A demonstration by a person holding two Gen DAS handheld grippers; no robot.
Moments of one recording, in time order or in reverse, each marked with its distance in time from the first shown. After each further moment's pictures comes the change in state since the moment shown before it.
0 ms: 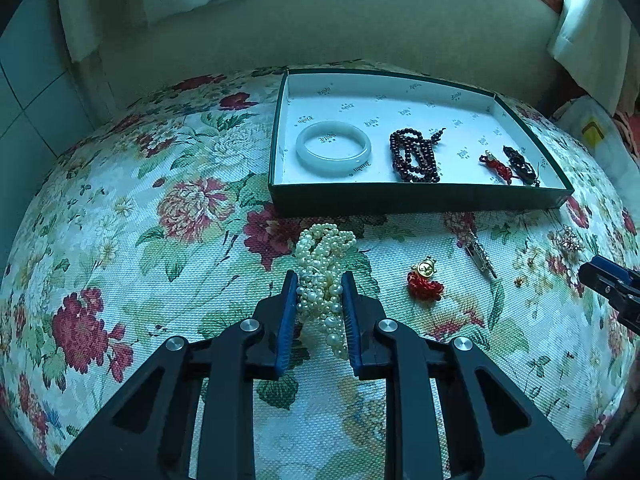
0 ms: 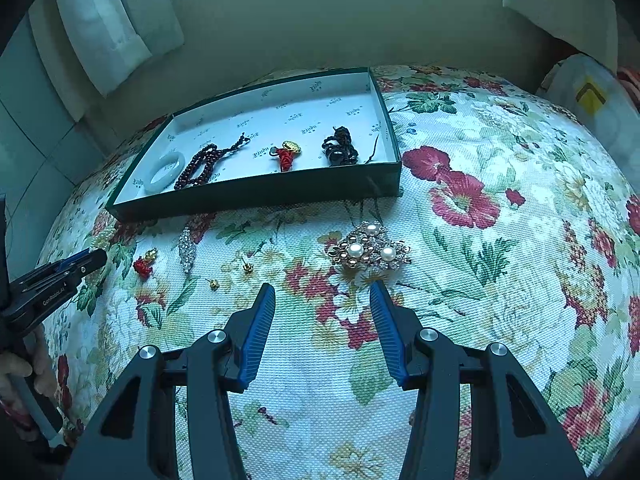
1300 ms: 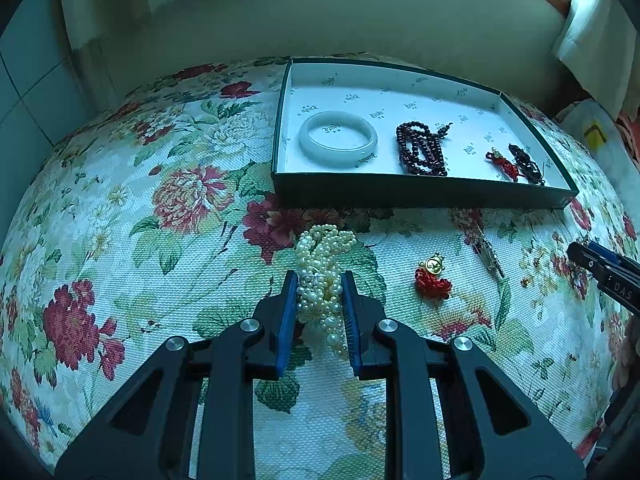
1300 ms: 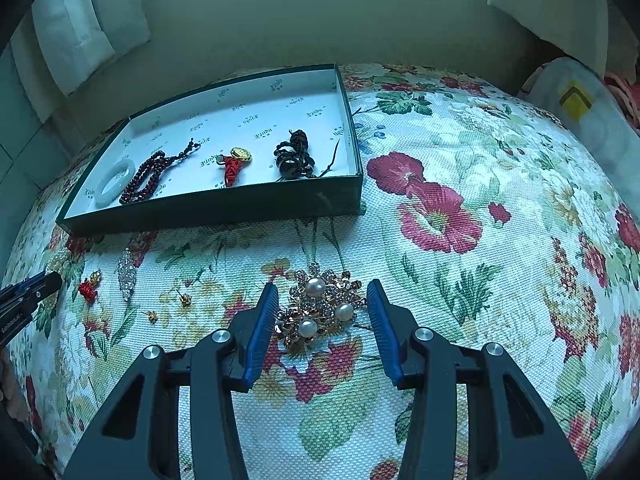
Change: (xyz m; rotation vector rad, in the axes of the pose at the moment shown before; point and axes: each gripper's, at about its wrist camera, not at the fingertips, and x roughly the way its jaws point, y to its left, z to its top) left arm 0.010 0.002 -0.002 -0.020 0.025 -0.011; right arm 0.030 -0.015 0.016 0.002 -0.005 -0.110
